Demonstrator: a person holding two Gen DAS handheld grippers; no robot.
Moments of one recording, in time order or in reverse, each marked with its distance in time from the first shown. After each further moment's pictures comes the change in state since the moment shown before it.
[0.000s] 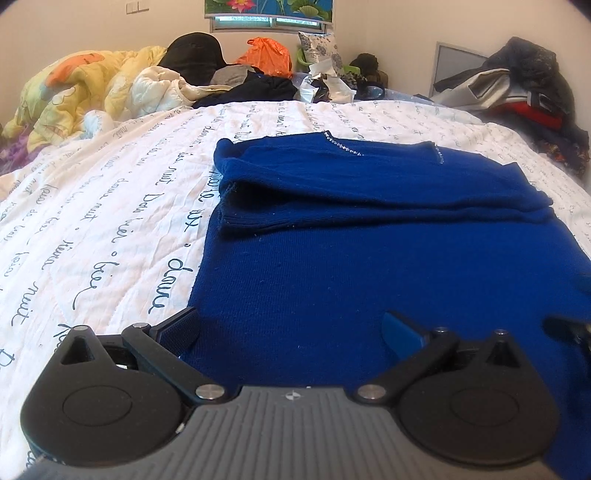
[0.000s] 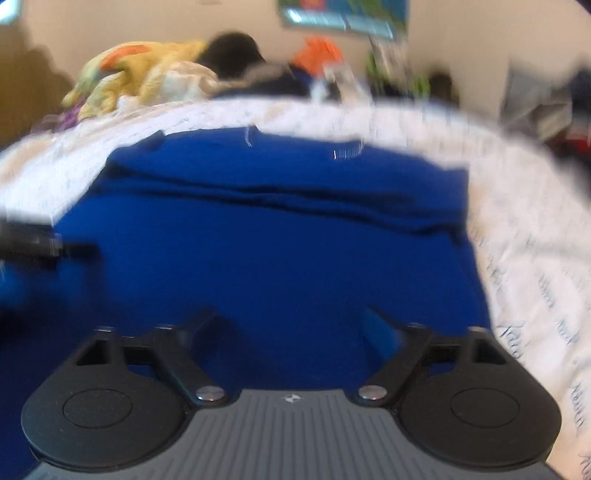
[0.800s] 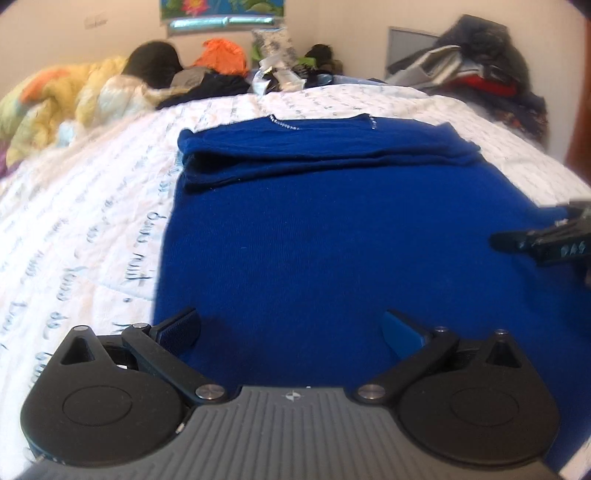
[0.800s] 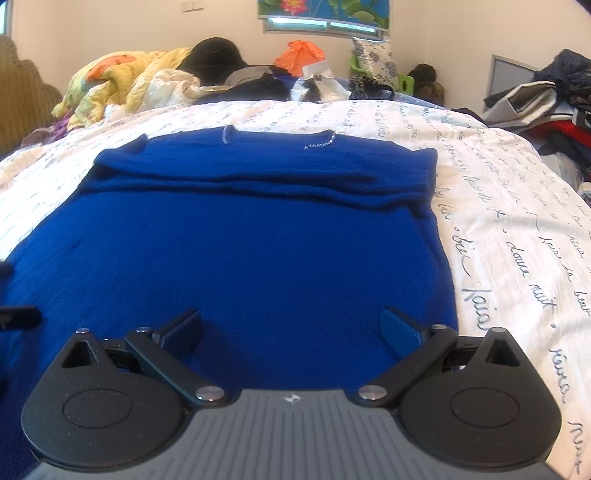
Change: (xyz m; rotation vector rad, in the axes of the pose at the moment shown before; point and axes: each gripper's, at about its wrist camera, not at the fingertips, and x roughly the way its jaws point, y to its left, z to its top) left arm -0.065 -0.018 -0.058 0.123 0.003 -0.084; right arm -0.009 -0.021 -0.010 0.046 0.021 0.008
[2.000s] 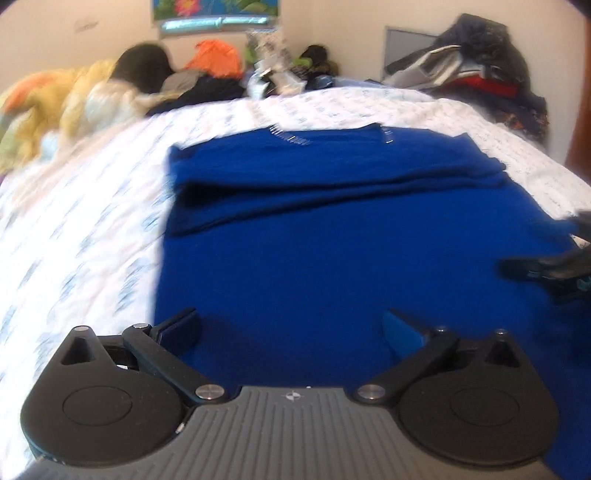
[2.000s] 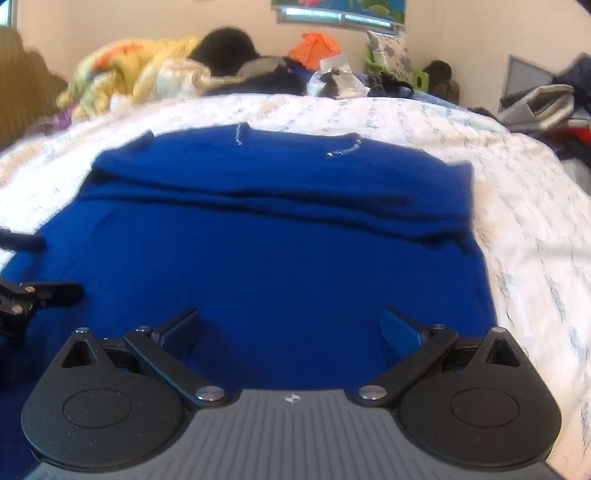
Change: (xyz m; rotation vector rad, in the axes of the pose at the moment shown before) left arm 0.042 0.012 0.036 0.000 0.005 -0.004; right arm 0.061 0.006 0.034 -0.025 0.018 0.018
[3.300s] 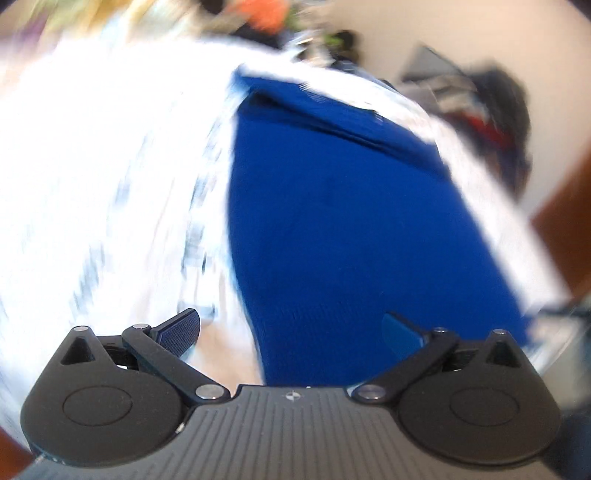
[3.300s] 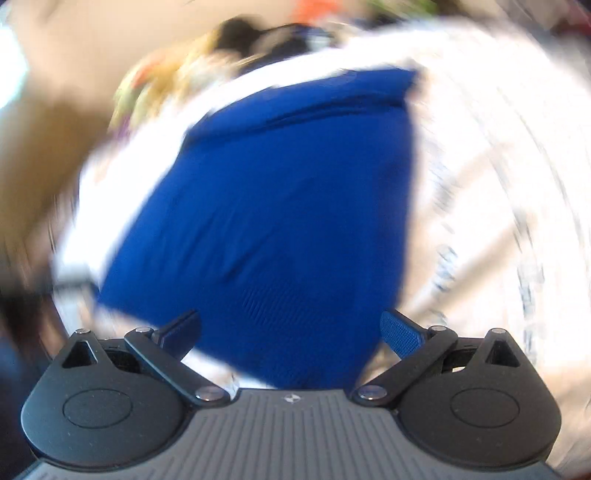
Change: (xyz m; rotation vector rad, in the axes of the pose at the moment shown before) left arm -0.159 0.065 -0.106 -0.443 0.137 -0.256; right arm -0.187 -0.047 -0.081 0.383 0.190 0.323
